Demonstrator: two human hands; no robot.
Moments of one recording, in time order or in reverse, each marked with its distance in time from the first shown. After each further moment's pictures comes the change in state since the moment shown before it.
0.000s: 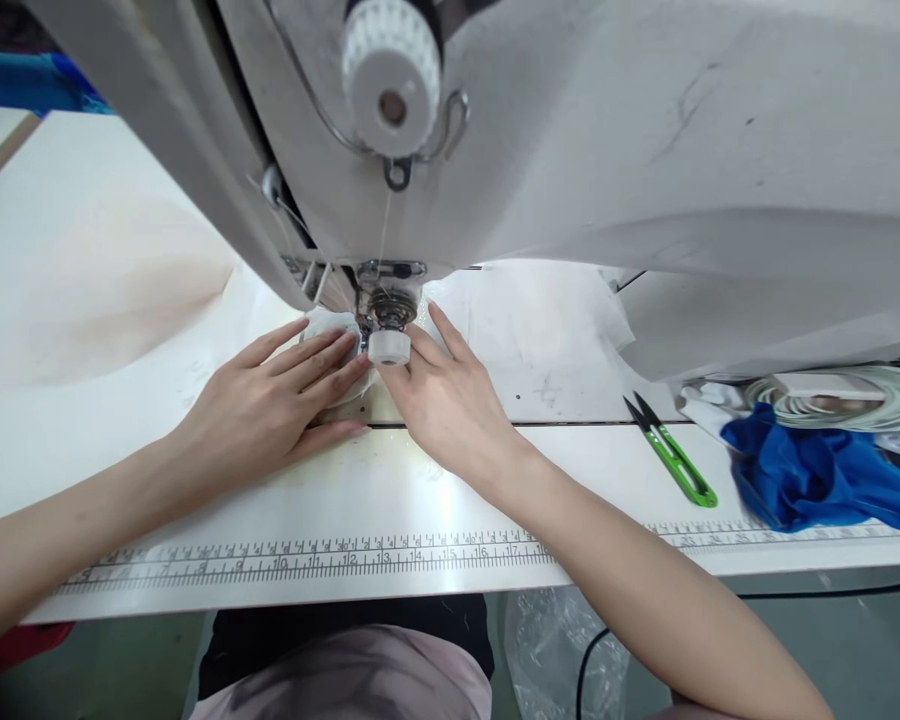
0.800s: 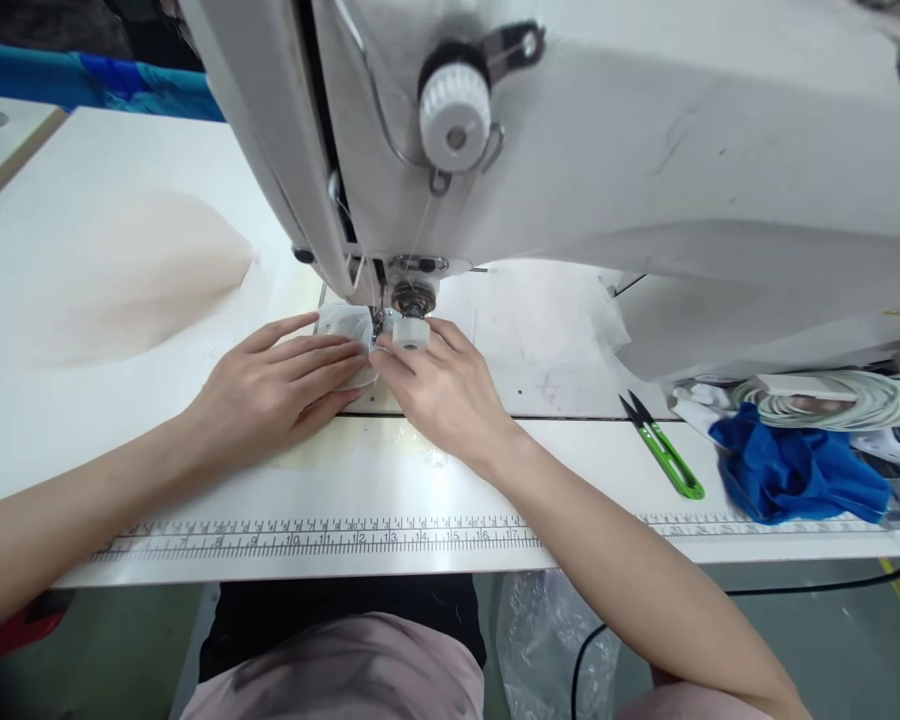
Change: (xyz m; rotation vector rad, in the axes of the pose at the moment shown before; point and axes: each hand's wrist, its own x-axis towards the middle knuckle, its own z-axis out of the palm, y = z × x) left_hand -0.007 -0.007 0.000 -0.090 0.176 0.026; right_hand 0.008 -0.004 -0.003 -0.012 0.157 -0.075
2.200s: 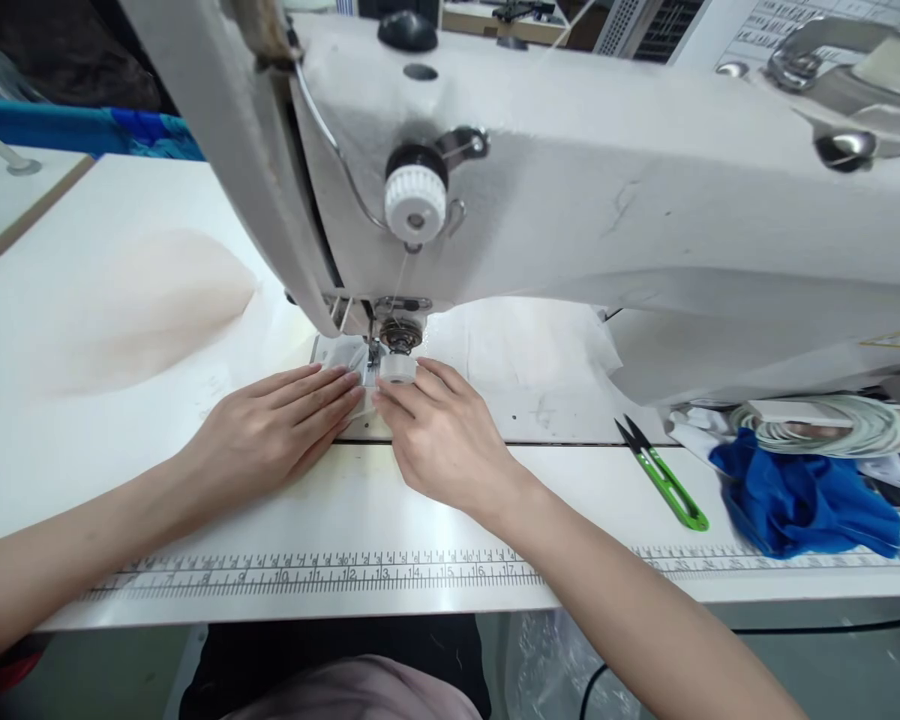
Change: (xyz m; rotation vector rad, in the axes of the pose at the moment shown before) left_hand -0.003 0.009 -0.003 0.109 -0.058 0.058; right_hand -0.013 -0.003 -0.013 0.153 -0.133 0.003
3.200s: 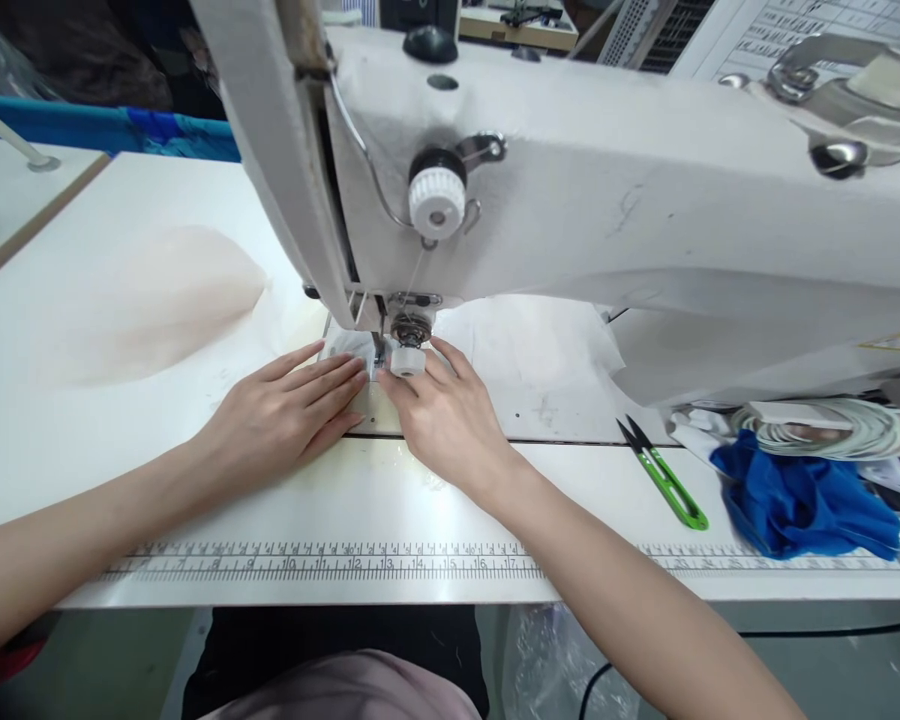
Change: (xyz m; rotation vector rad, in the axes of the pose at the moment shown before) left_hand 0.004 -0.002 0.003 0.059 0.004 -0.050; right_hand 0.008 0.004 0.011 -0.133 0.023 0.049
